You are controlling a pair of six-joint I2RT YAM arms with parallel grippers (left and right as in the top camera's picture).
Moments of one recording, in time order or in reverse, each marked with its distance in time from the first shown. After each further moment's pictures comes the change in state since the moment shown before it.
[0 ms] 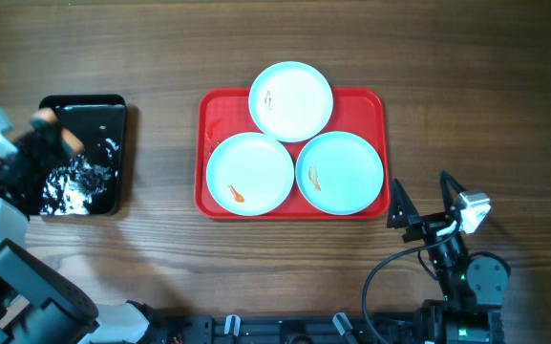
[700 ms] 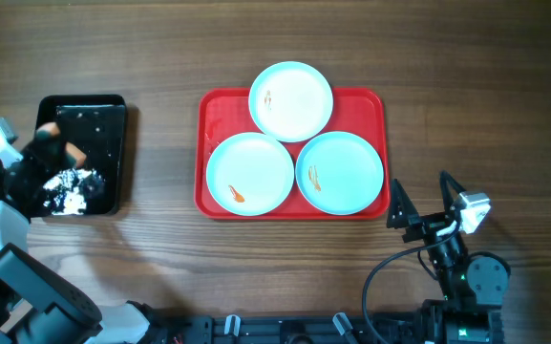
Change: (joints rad) left arm 0.003 -0.024 -0.013 -0.188 -0.139 0.067; right arm 0.000 0.000 0.000 0.000 -0.002 0.000
